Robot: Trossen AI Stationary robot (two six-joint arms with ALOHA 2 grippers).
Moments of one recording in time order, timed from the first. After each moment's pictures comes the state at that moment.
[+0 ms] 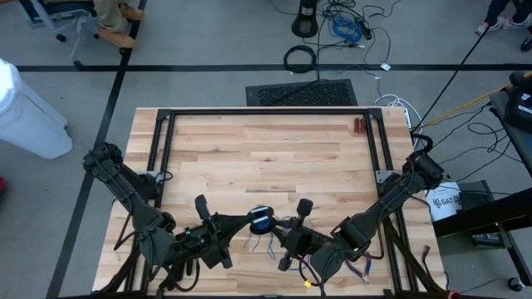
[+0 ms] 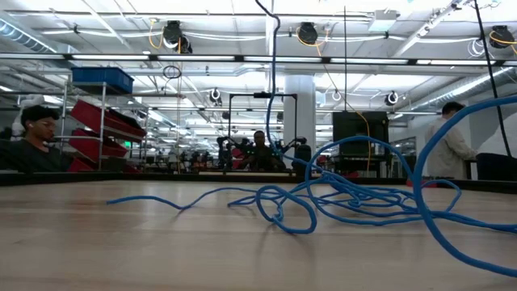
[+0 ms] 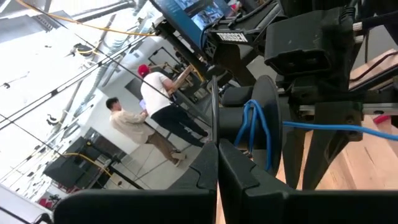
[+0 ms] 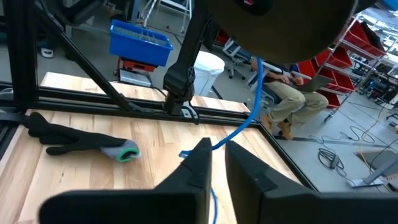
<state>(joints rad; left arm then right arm) -0.79 1.55 1.38 0.28 -1.16 0.87 0.67 1.76 1.48 -0.08 1.06 0.01</state>
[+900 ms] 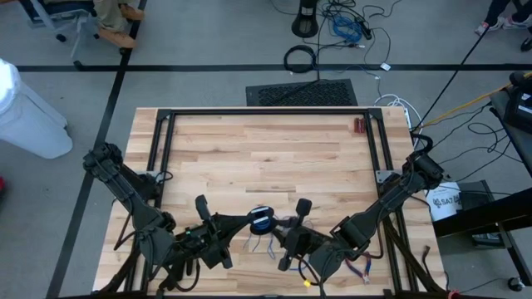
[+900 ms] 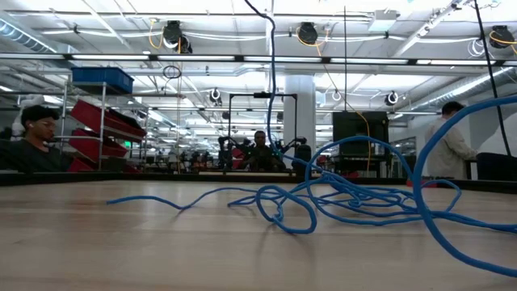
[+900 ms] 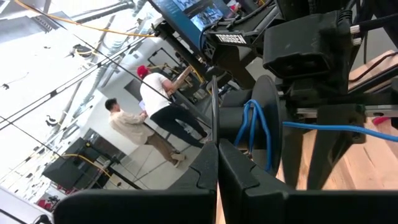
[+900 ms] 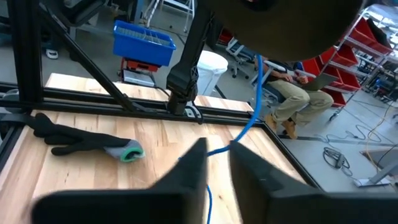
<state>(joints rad) -0.79 1.55 1.38 0.28 -1.15 0.87 0.66 1.76 1.48 -0.08 1.04 0.02</state>
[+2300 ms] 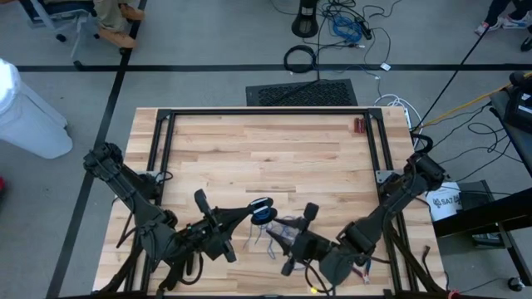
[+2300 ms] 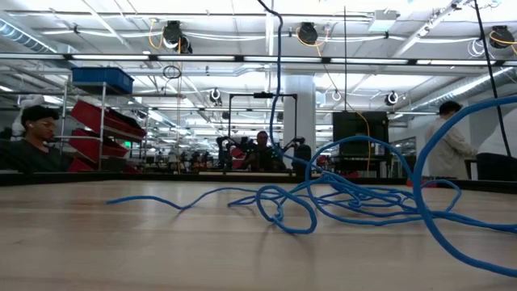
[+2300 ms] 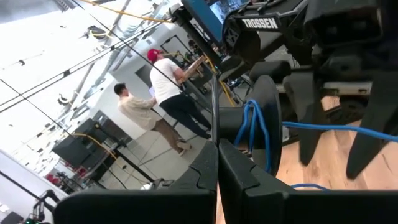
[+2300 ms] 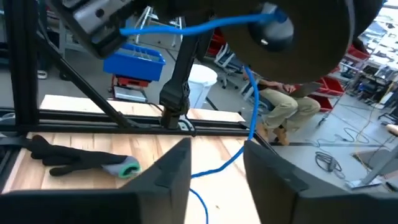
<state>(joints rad) -0.76 1.55 1.38 0.33 -1.21 0.84 0.71 1.76 1.48 0.01 1.15 0.00</state>
